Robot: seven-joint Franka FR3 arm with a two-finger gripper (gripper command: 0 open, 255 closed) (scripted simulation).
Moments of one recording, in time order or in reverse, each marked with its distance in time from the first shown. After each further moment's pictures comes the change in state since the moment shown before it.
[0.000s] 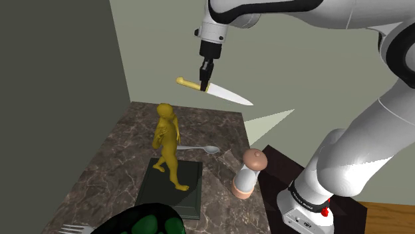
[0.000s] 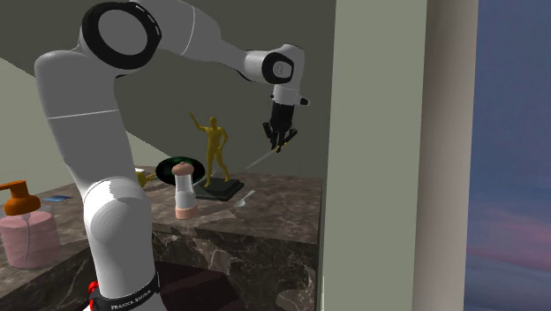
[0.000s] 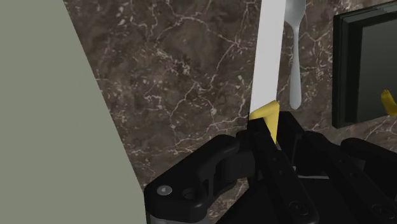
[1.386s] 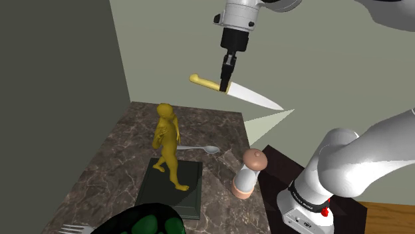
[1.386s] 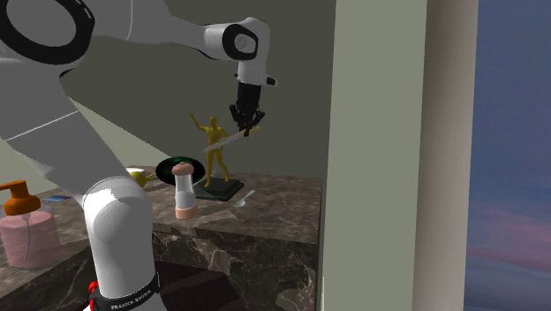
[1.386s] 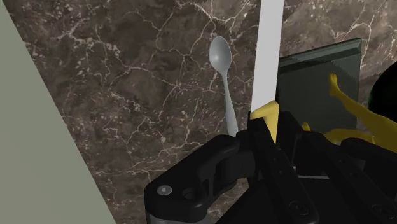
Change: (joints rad) arm 0.036 -0.316 0.051 -0.148 0.030 -0.149 0.110
